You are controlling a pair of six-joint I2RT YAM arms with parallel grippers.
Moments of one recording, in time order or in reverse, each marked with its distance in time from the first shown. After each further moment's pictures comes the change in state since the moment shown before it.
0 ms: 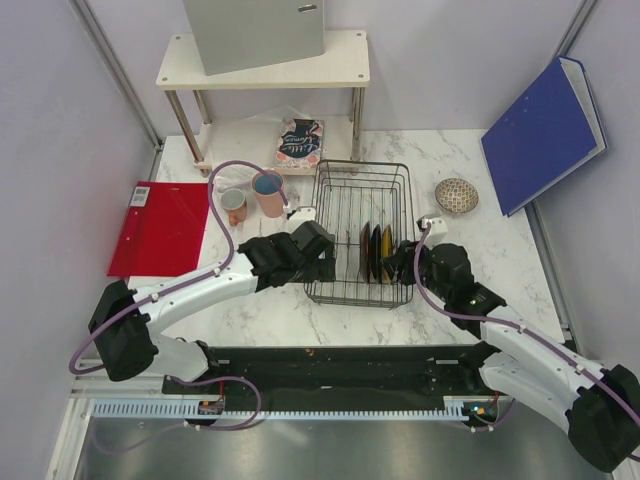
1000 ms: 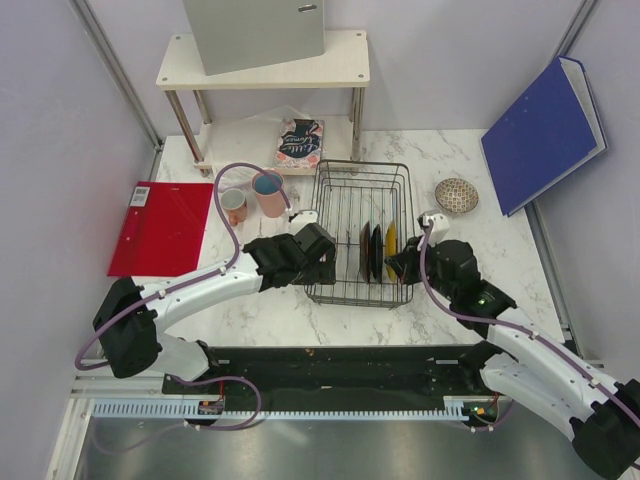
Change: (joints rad) left arm 0.000 0.029 -0.012 0.002 0.007 -0.003; right arm 0.013 -0.045 0.073 -0.131 -0.023 -0.027
